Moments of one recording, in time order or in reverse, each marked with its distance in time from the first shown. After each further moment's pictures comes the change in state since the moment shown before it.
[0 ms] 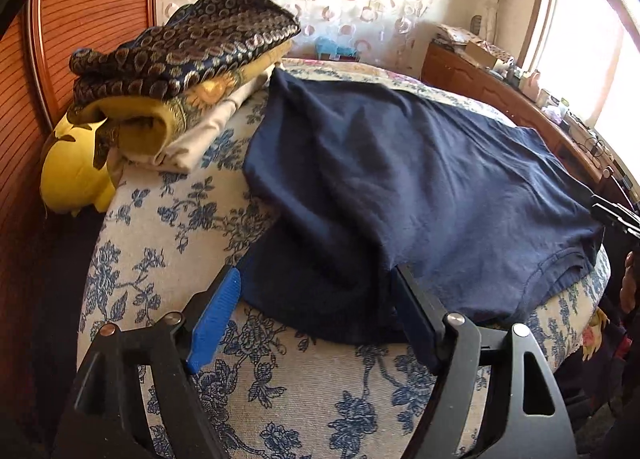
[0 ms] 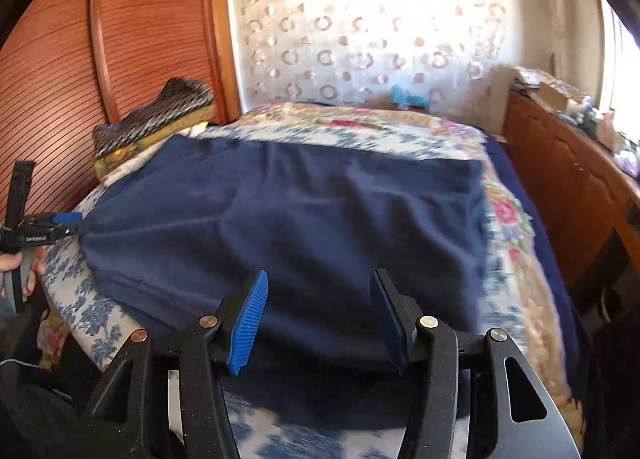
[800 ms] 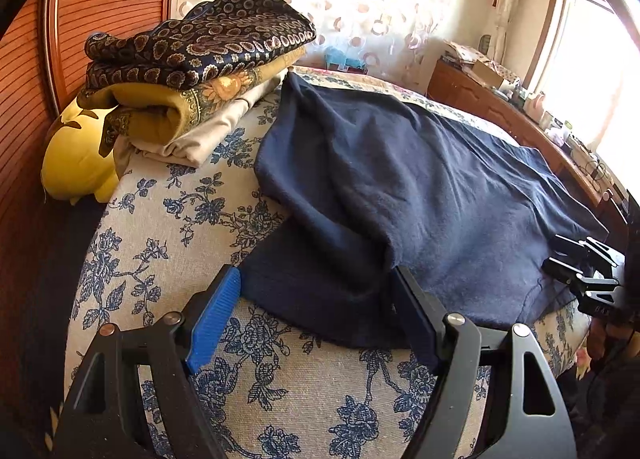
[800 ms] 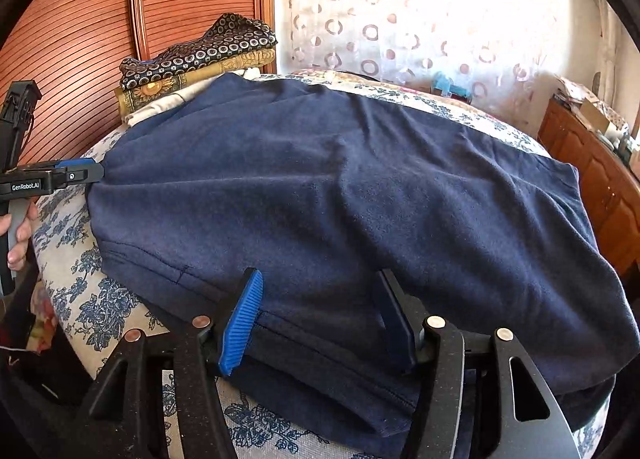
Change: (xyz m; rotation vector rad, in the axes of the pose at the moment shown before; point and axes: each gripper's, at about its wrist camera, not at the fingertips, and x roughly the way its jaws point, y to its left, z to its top) left arm -0.001 0.007 -0.005 -0.068 -0.046 -0.011; right arm 0.090 0.071 0.010 -0.117 0.094 0.036
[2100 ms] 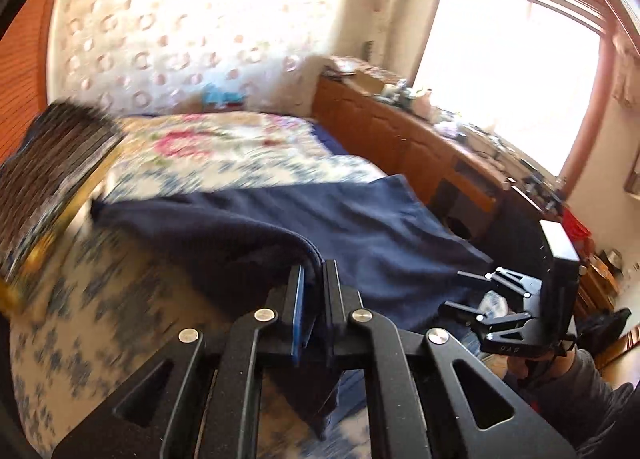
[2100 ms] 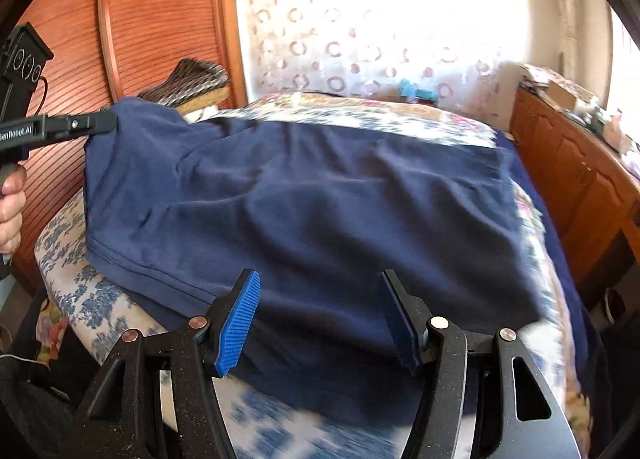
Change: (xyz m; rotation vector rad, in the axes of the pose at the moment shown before) left arm -0.025 -0.152 0.084 0.233 -0.083 -0.368; right arm -0.077 -0.061 -0.036 0.128 -0.084 -0.053
